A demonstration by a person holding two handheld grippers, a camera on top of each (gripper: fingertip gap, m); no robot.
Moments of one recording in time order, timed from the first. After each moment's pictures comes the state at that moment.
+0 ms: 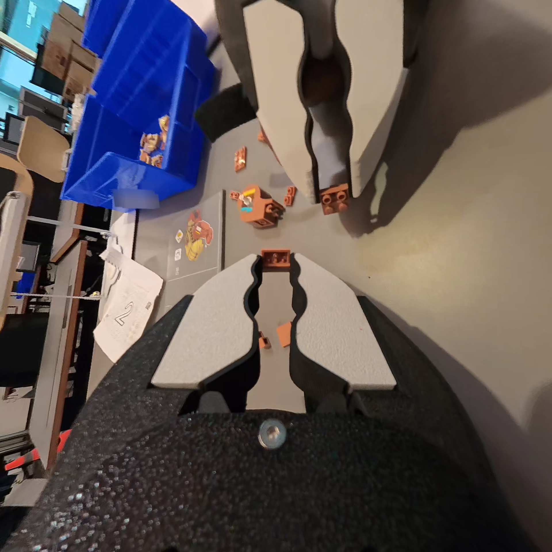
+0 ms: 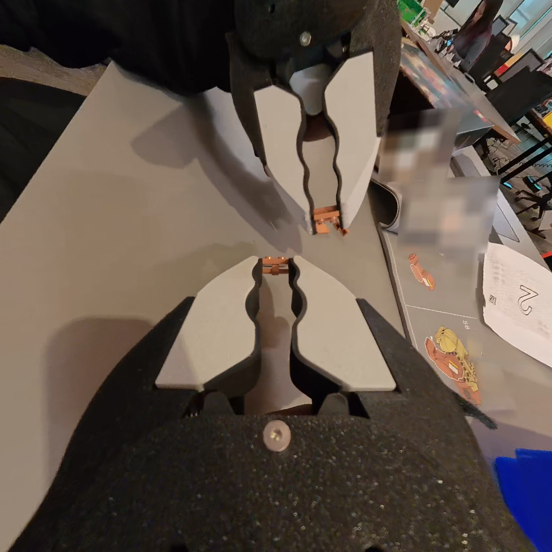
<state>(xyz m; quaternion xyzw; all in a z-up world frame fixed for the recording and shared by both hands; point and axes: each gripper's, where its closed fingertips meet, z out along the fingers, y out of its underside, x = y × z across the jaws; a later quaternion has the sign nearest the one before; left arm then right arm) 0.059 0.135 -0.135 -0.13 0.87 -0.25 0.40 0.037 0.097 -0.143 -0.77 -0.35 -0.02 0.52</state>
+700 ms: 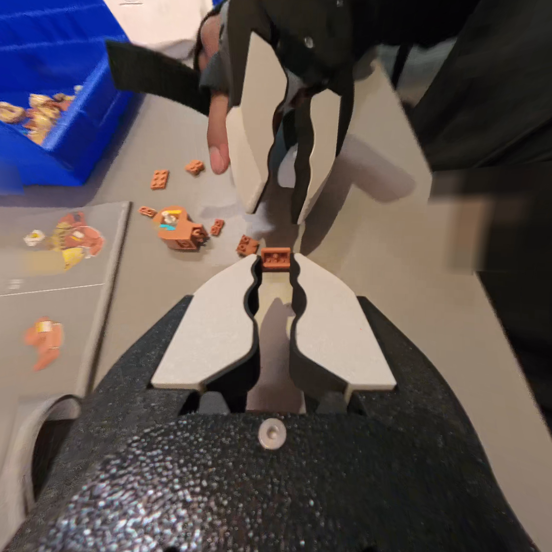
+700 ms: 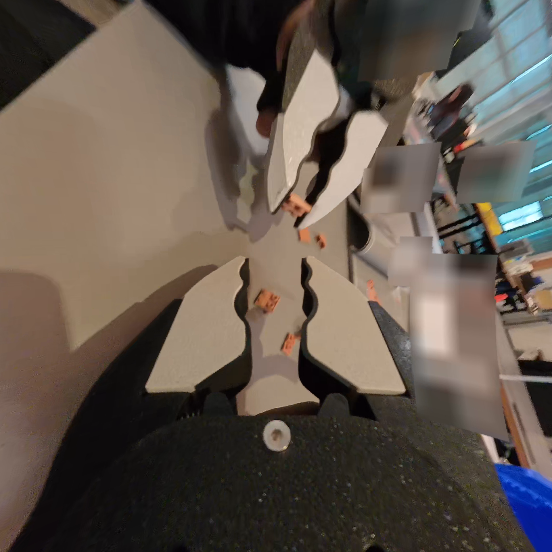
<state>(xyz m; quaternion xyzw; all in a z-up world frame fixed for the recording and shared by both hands) 0.028 0.107 -0.132 -0.21 0.85 -0.44 0.17 0.039 0.089 -0.128 -0.70 -0.46 -0.11 0.54</state>
